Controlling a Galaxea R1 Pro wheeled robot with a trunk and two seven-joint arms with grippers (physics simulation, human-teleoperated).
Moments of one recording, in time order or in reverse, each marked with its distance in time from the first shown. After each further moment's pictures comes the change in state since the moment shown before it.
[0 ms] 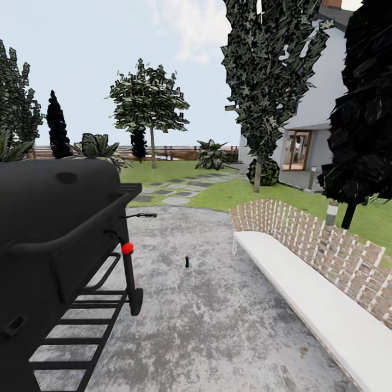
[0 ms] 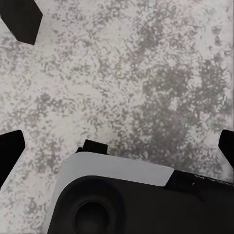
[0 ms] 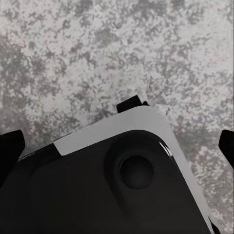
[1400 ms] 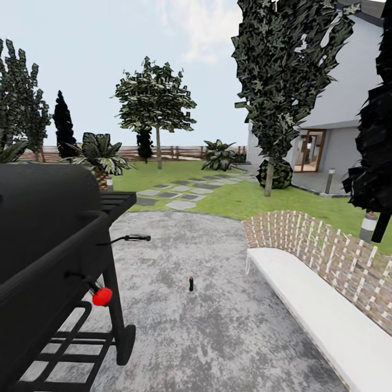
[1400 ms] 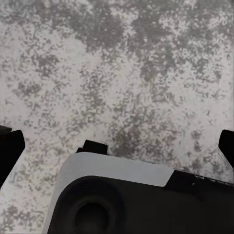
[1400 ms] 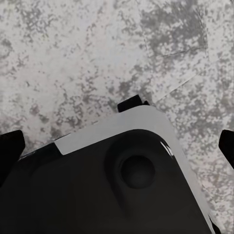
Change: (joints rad) left arm 0.000 0.000 0.000 0.000 0.000 0.000 0.000; right arm 0.000 0.001 0.002 0.001 0.001 0.000 0.001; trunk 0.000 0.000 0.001
